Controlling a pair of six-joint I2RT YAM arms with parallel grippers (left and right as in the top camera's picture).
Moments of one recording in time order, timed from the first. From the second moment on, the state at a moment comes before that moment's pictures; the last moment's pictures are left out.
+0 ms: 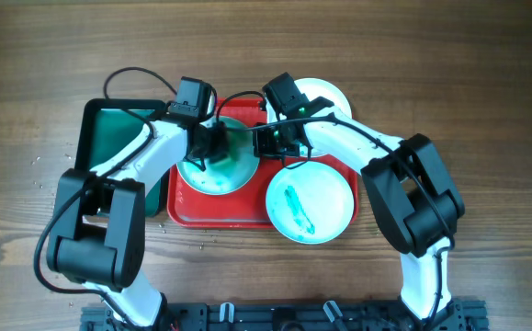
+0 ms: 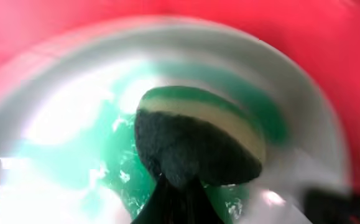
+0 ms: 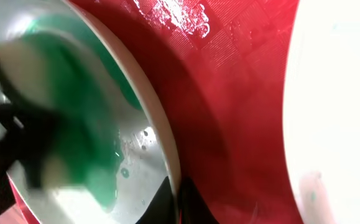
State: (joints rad) left arm -0.24 1.84 1.08 -0.50 0.07 -0.42; right arm 0.56 2.12 1.41 -0.52 -0.41 0.55
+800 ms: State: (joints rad) left arm -0.28 1.84 1.05 -0.42 0.23 -0.37; right arm 0.56 2.12 1.41 -0.52 -0.42 0.54
